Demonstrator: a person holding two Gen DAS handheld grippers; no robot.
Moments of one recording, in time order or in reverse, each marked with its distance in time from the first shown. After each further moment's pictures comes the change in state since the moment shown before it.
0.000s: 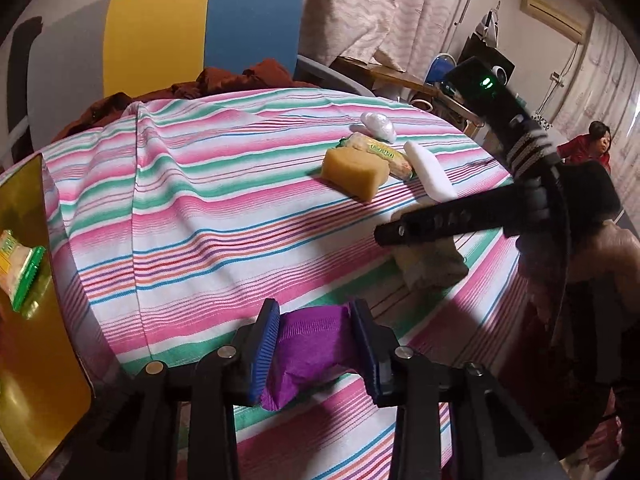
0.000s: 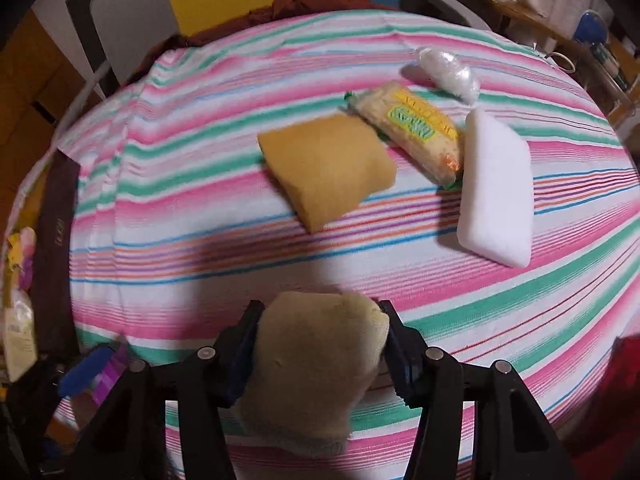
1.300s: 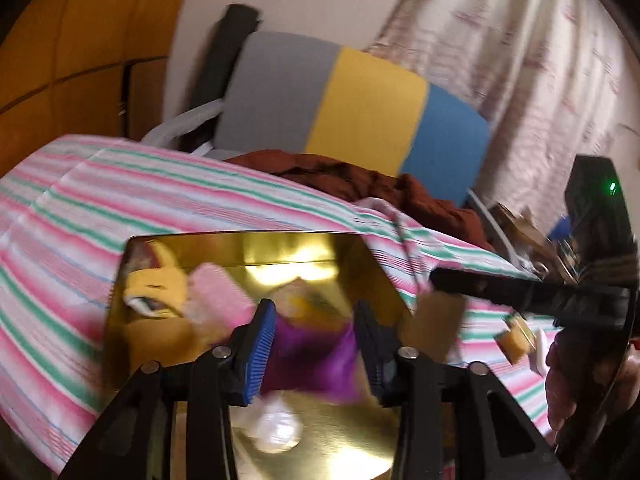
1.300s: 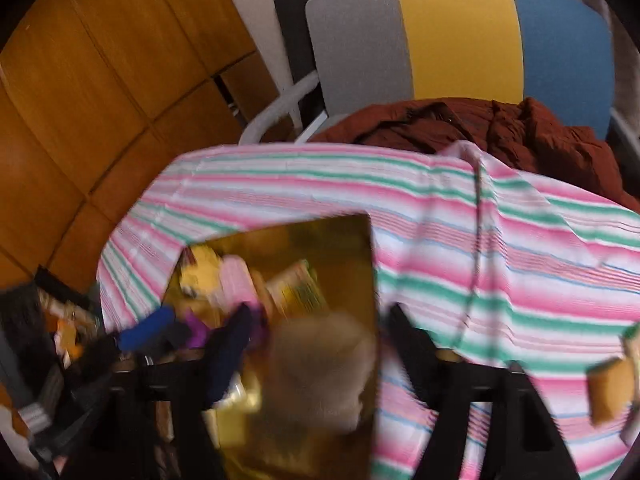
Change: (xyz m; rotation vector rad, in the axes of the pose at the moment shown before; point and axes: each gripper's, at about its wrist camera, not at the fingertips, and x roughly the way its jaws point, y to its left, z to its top) left arm -0.162 0.226 -0.011 -0.502 -0.310 0.343; right arm -0.037 0.290 0.074 -0.375 -0.185 0.415
